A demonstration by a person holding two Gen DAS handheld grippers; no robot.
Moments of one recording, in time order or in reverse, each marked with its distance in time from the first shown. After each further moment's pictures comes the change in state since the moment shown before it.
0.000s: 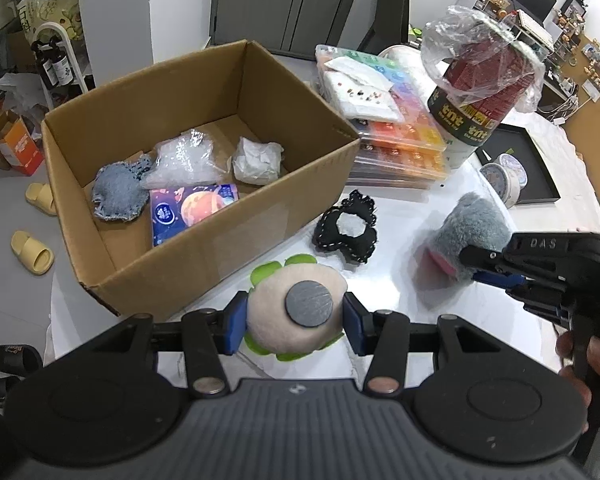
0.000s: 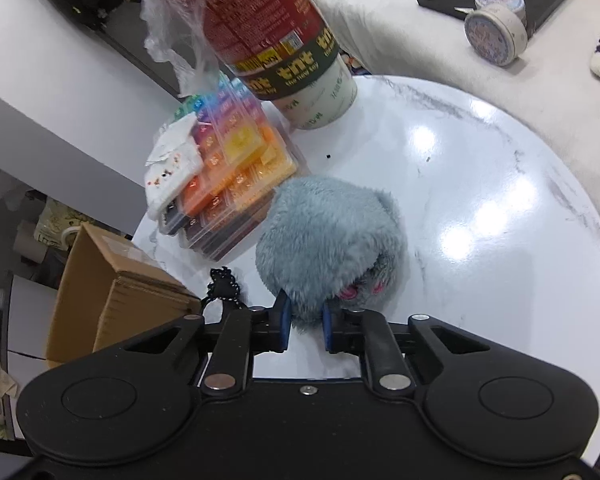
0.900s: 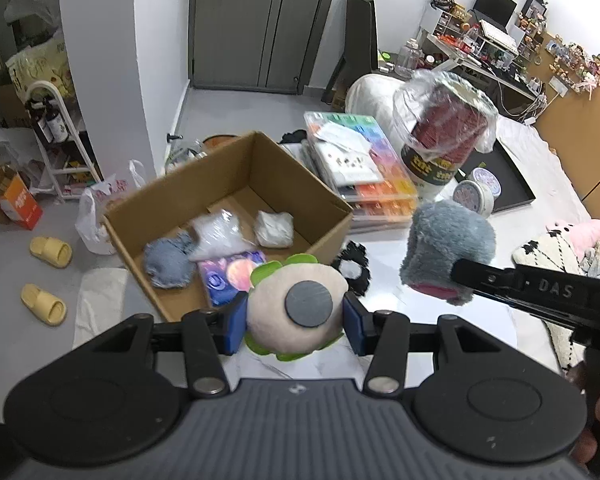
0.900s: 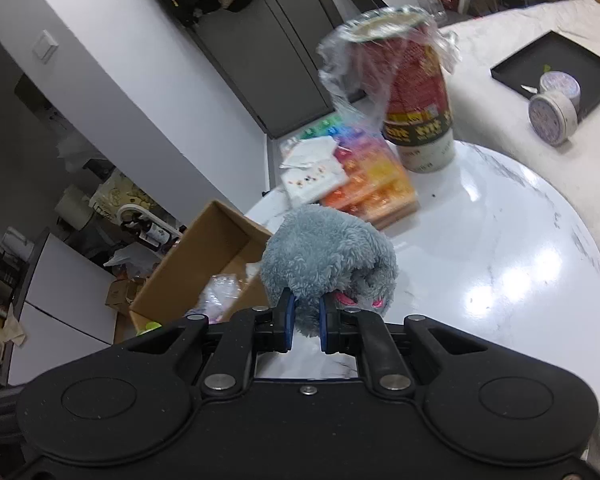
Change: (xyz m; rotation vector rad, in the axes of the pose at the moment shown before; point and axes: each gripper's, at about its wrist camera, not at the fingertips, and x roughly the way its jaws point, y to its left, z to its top) left arm -0.086 0.026 0.034 0.109 -0.084 -0.031; right arm -0.090 0.095 -0.041 -0.217 -0.109 0.086
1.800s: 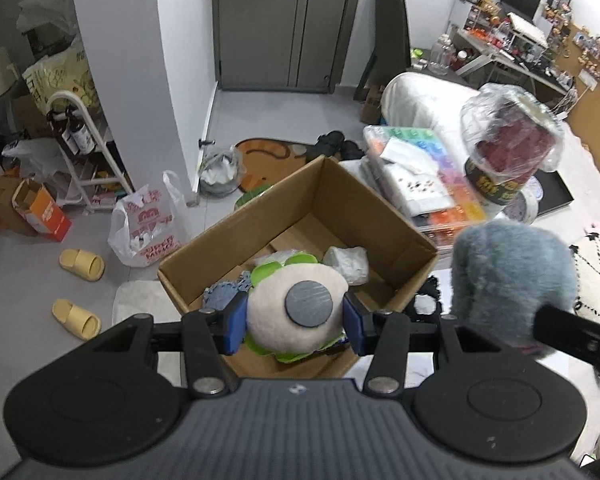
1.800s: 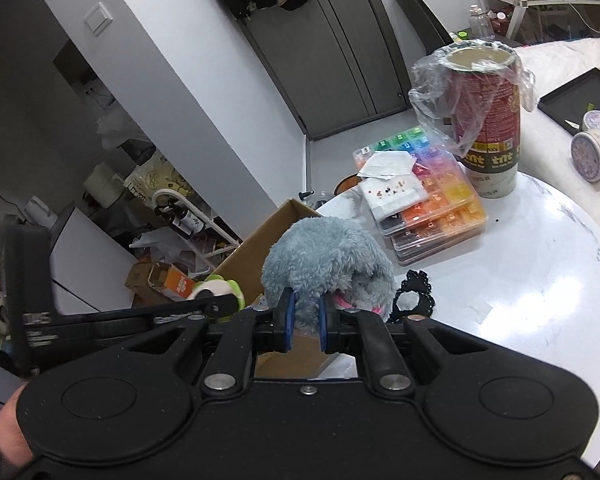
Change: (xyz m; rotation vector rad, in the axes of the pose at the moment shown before) left arm 0.040 0.048 0.039 0.014 0.027 0.091; right arm -0.003 0.072 0.001 -0.113 -0.003 0.052
